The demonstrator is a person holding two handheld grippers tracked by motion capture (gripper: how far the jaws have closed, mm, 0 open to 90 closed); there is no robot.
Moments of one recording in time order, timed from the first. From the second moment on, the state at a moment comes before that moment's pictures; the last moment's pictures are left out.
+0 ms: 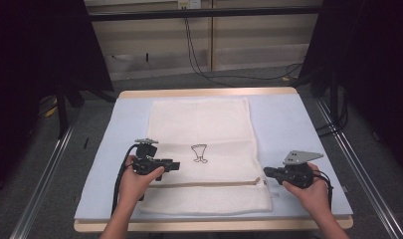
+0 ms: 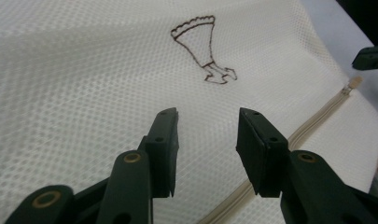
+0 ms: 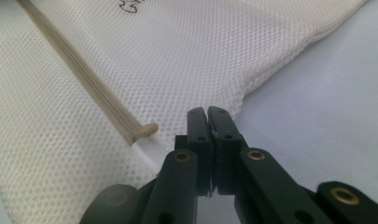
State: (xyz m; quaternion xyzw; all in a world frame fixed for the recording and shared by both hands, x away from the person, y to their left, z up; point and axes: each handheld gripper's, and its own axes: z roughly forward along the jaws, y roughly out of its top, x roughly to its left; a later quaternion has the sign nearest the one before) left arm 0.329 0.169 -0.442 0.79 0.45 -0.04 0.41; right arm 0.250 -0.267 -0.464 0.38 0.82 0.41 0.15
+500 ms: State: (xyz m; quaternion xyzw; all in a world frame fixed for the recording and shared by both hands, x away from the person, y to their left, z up) left arm 0.327 0.127 -0.445 0.80 0.45 -0.09 0.40; right arm 0.242 -0.258 -0.469 0.37 0.83 0.40 0.14
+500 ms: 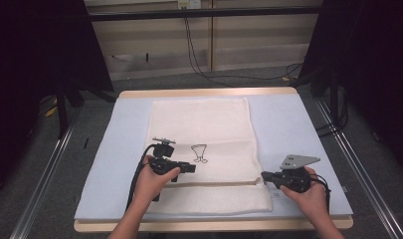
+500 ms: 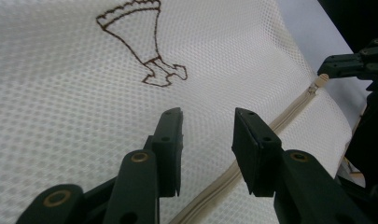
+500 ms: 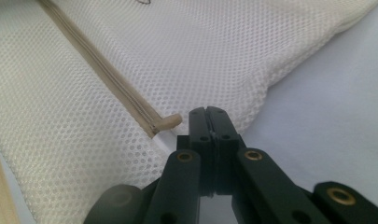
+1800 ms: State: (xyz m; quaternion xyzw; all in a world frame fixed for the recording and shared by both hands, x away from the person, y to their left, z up) left arm 0.309 0.023 -0.457 0.81 0.40 -0.20 0.38; right arm 0.242 -0.256 -0.472 0.36 0.83 0.39 0.13
